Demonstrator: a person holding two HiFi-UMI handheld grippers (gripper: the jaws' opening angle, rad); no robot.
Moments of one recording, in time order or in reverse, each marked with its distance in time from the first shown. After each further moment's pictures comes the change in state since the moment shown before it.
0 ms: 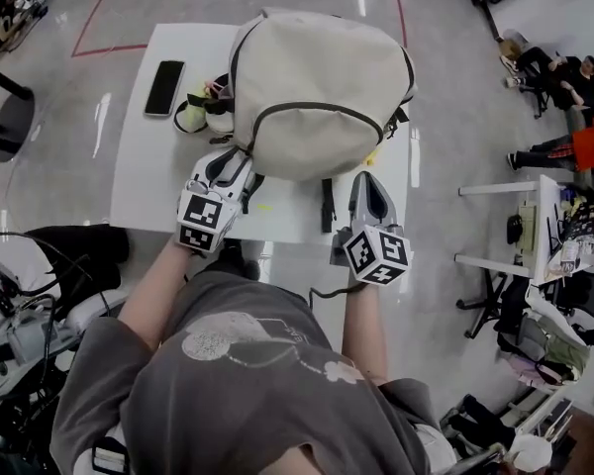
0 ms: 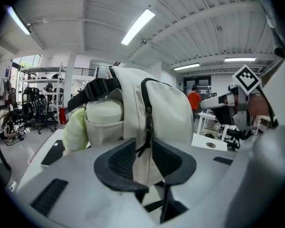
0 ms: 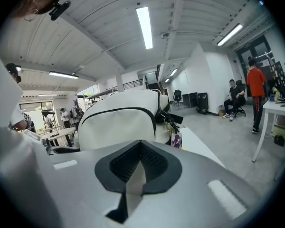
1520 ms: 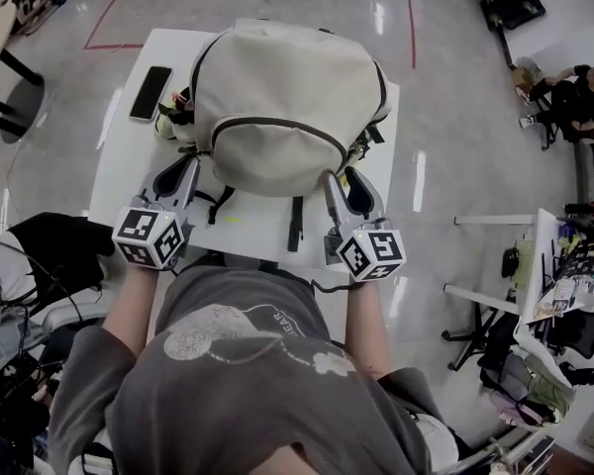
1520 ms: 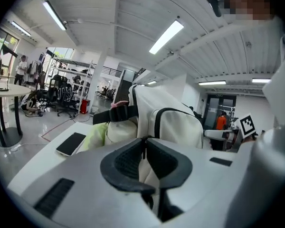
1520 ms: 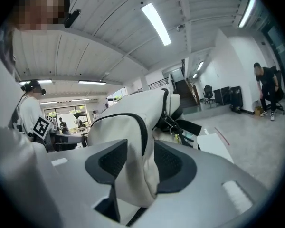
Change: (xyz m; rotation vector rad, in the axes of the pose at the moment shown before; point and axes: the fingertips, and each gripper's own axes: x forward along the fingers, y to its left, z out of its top) left arm -0.039 0.007 0.054 -0.277 -0.091 0.205; right arm 0.030 -0.027 0.025 -0.060 -0.001 0.393
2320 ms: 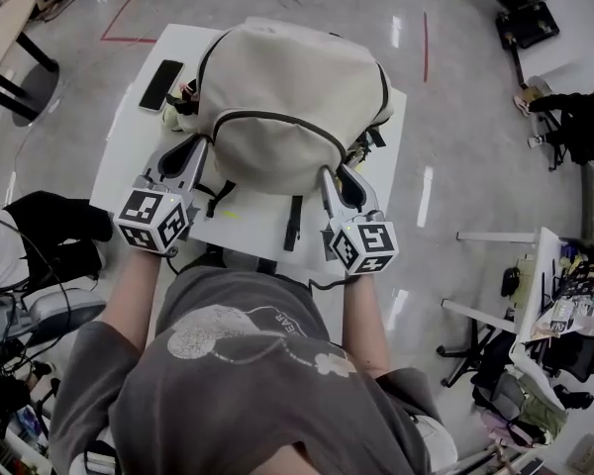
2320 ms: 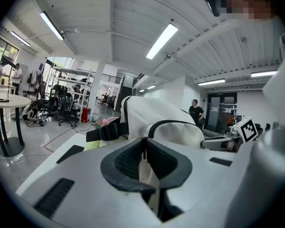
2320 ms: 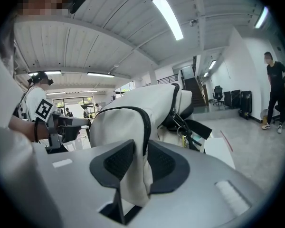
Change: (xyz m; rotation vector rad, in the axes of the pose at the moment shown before) left arm 0.006 -0.015 0.035 0.061 -0.065 0.030; right arm 0.017 0.008 -0.006 -0.100 0.075 0.072
